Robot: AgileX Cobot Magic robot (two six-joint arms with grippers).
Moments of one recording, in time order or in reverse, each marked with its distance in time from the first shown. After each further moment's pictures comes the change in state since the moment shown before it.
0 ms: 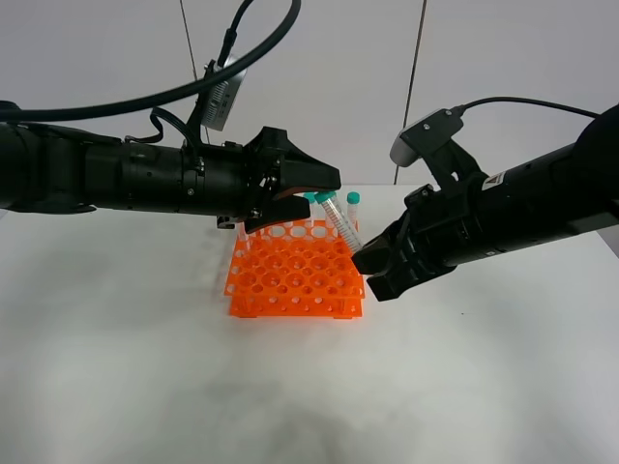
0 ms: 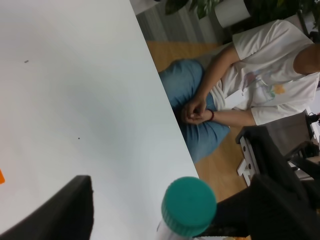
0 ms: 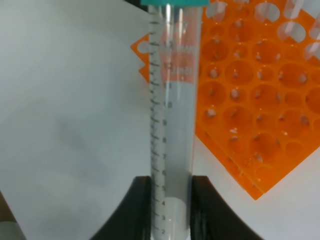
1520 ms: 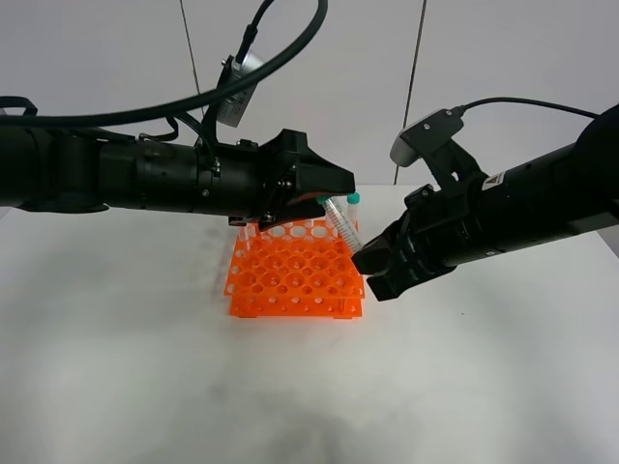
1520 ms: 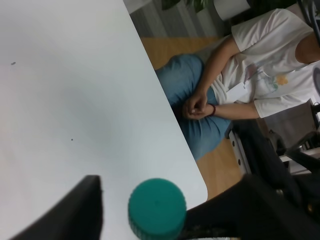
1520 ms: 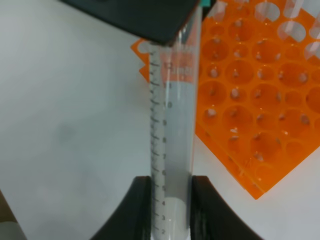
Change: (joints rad) left arm -0.055 0.000 -0.022 -0.001 -0.044 0.018; right arm 0.000 0.000 0.000 0.000 0.000 0.003
